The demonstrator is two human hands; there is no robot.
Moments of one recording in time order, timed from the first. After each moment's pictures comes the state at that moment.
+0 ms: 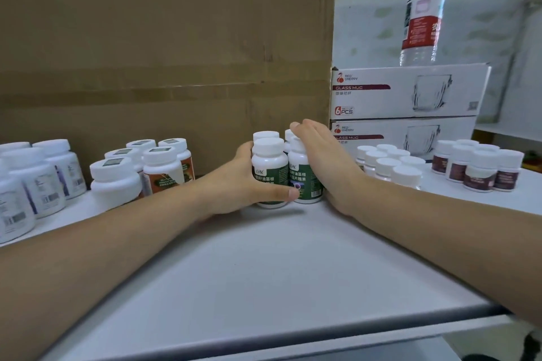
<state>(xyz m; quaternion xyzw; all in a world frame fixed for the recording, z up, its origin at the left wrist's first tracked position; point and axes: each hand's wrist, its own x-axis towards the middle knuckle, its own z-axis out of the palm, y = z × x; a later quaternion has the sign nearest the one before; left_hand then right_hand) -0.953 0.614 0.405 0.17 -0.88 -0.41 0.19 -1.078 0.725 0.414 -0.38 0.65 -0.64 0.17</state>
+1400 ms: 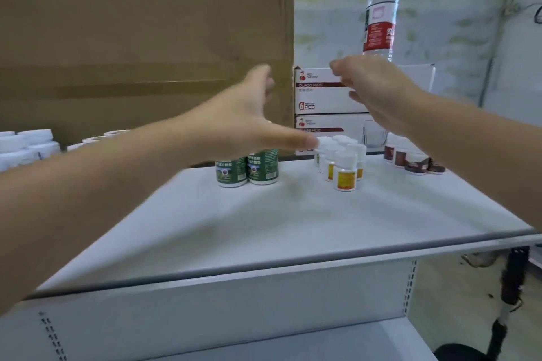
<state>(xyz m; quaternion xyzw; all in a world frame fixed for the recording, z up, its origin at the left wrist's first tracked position) -0.942 0.733 0.477 0.11 -0.93 -0.26 0.25 -1.137 0.828 0.494 -0.43 0.69 -0.57 0.00</state>
